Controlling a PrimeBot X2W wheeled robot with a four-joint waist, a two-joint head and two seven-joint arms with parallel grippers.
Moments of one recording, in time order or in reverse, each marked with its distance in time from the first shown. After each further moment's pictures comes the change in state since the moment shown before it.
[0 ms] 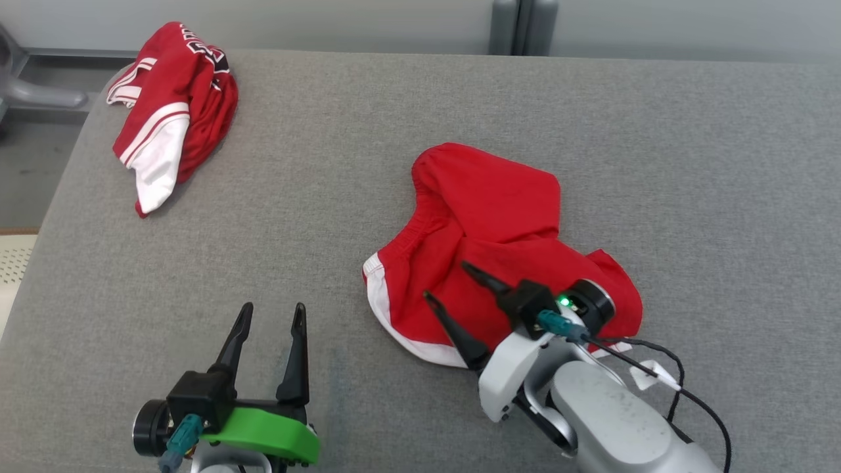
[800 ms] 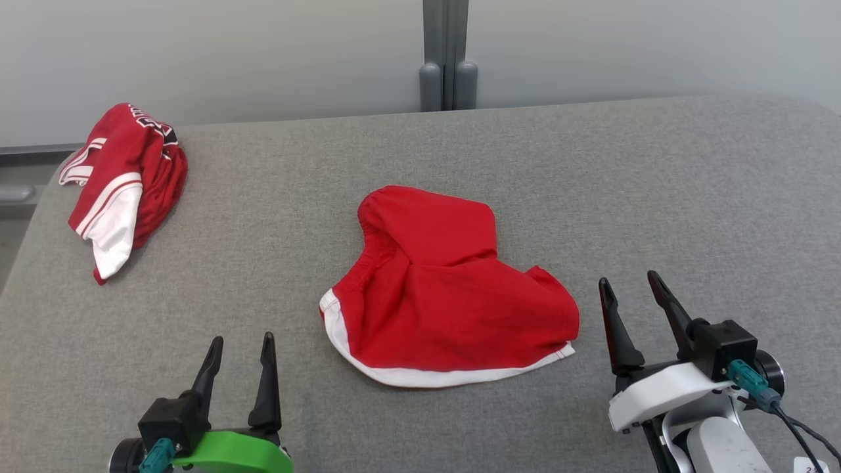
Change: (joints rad) left arm 0.042 0.000 0.081 0.054 -0.017 -0.019 0.000; right arm 0.383 -0.001 -0.589 -0.346 -0.096 0.000 -0.030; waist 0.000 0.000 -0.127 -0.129
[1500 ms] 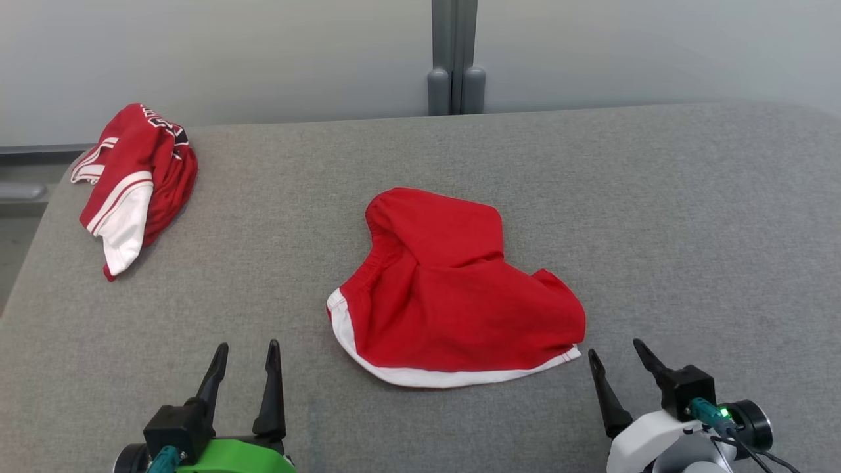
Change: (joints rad) left arm 0.026 0.000 -0.006 -0.017 0.005 -0.006 0.000; right arm 0.046 0.001 0.004 0.170 -0.118 0.000 0.025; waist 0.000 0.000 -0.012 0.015
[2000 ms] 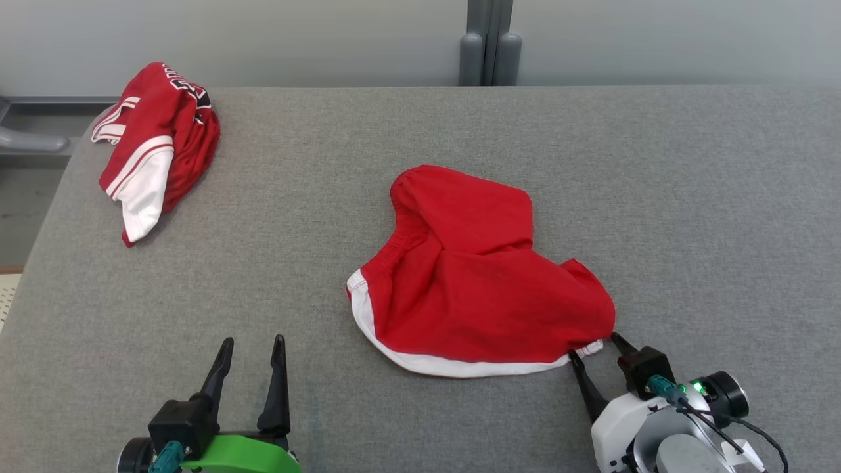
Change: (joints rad) left arm -0.010 0.000 -0.016 -0.002 0.001 0.002 0.000; right arm -0.161 -0.015 0.060 0.276 -0.134 0.000 -0.011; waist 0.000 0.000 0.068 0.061
